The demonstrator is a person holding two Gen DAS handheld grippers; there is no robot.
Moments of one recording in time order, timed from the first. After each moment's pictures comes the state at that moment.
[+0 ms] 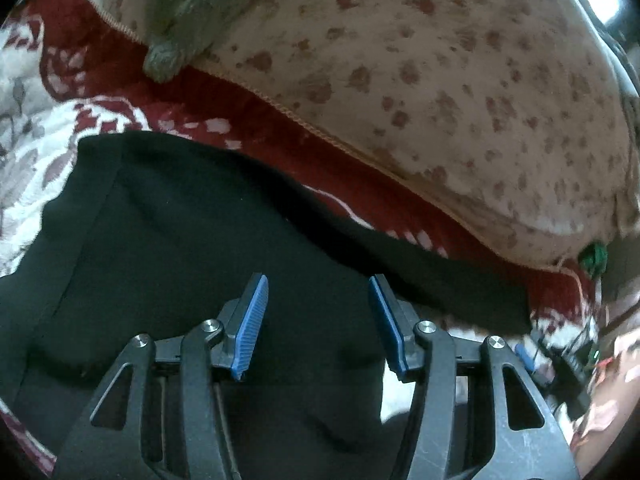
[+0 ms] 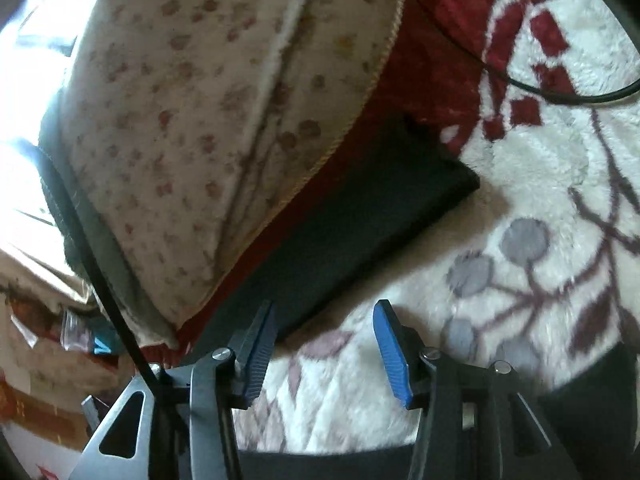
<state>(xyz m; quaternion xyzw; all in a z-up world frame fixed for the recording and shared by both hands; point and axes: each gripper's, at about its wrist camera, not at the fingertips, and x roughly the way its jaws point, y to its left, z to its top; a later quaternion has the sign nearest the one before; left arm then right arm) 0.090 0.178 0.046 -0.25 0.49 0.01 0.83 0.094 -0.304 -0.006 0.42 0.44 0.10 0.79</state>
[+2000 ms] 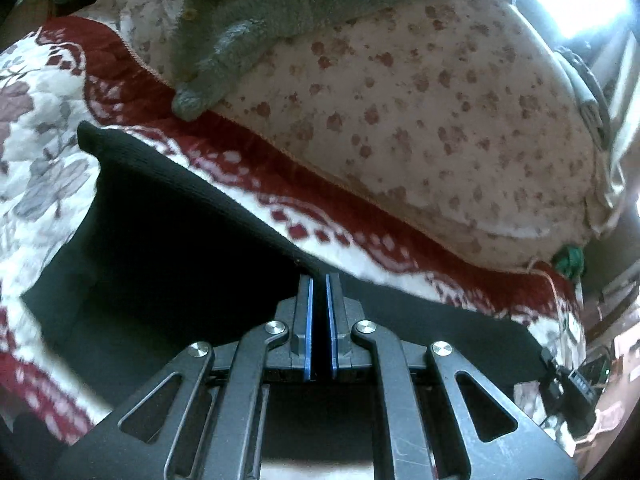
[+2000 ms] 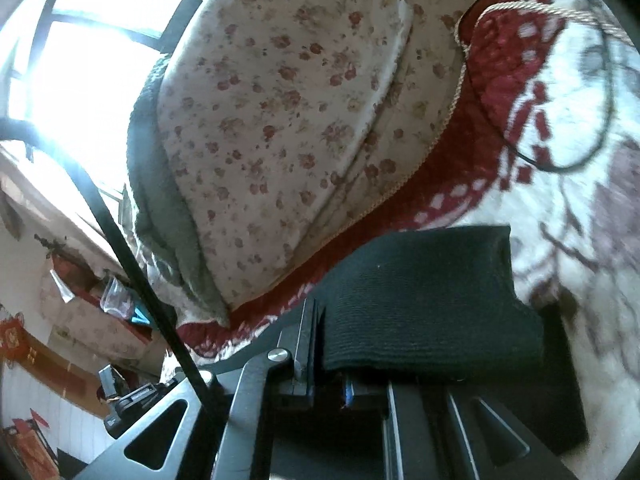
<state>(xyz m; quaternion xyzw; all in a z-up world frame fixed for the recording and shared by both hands) -0.009 0.163 0.099 -0.24 0.42 0.01 0.87 -0.001 -0.317 0.073 0.39 0.36 0.18 0.83</state>
